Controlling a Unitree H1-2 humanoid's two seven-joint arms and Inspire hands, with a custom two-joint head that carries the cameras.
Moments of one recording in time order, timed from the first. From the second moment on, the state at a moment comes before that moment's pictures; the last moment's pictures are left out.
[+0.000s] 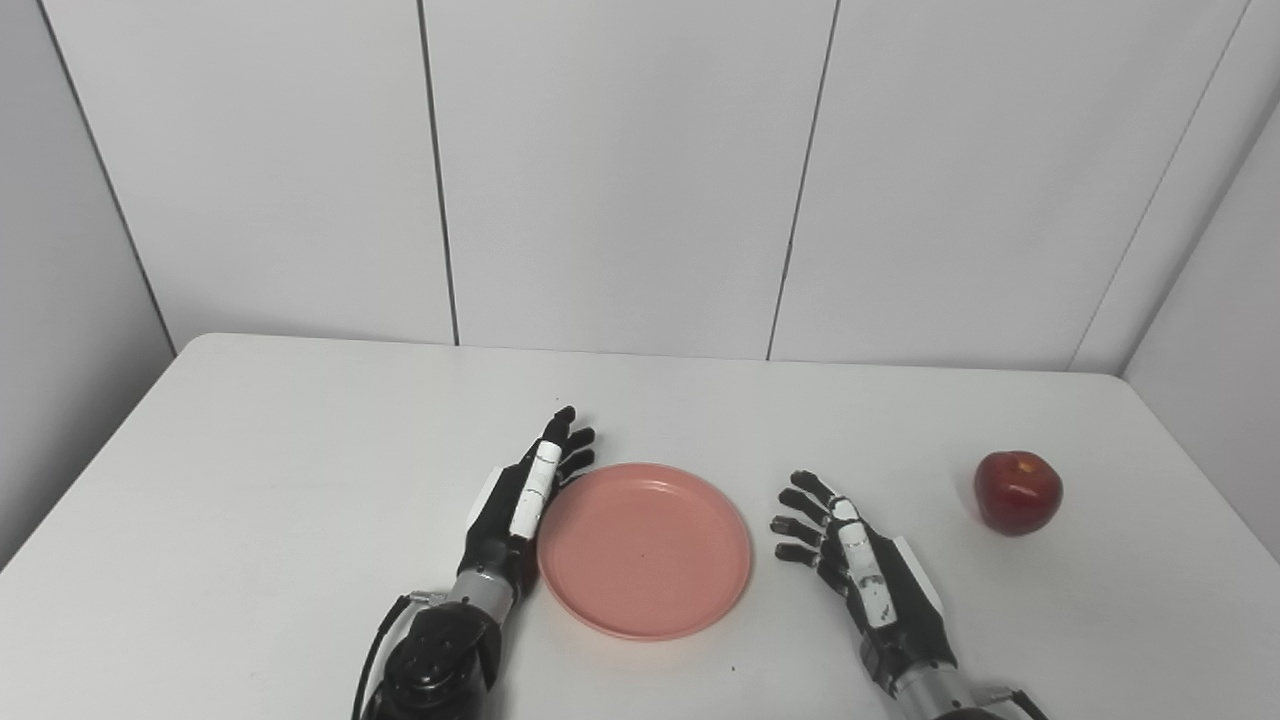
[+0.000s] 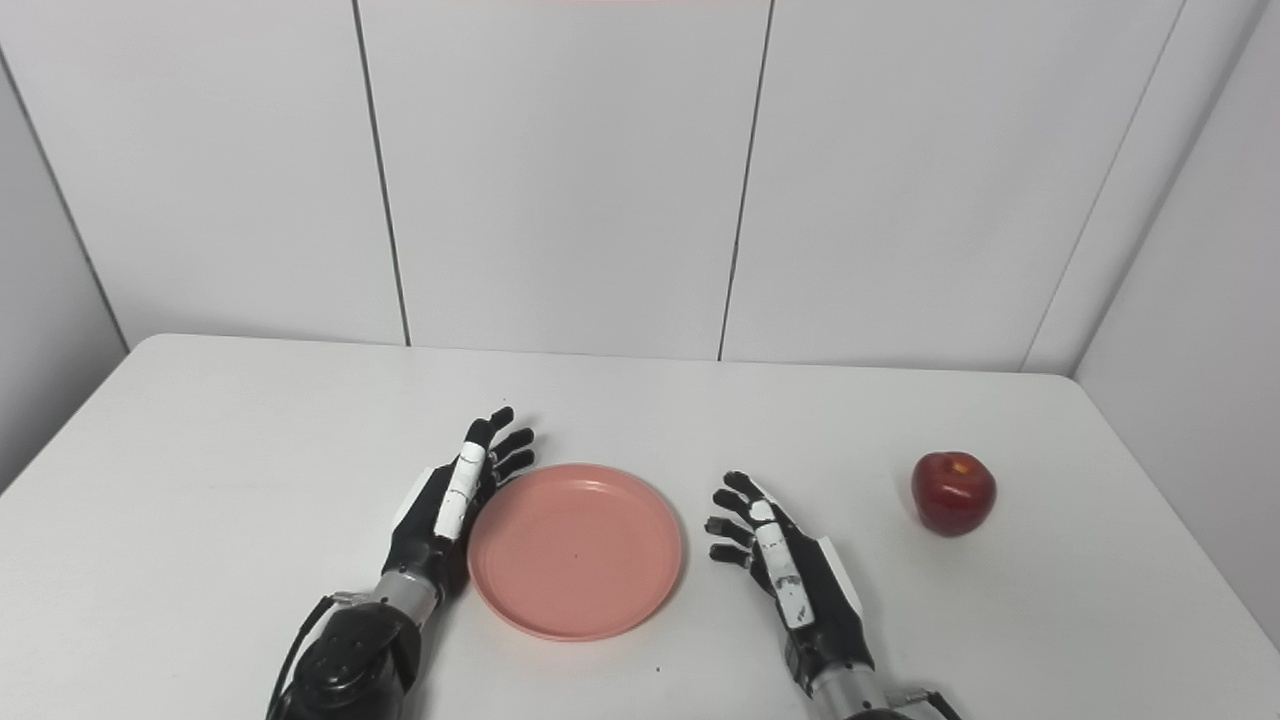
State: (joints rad) left arm -0.31 -0.06 -0.10 0.29 -0.08 0.13 -0.05; right arm -0.08 -0.10 0.06 -0.05 0.10 0.18 0.10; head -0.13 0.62
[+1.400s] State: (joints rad) left arm -0.33 -0.06 -0.06 0.34 -0.10 0.06 -0.11; right arm -0.23 -0.36 0.05 -0.31 -0.80 0.09 -0.03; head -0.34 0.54
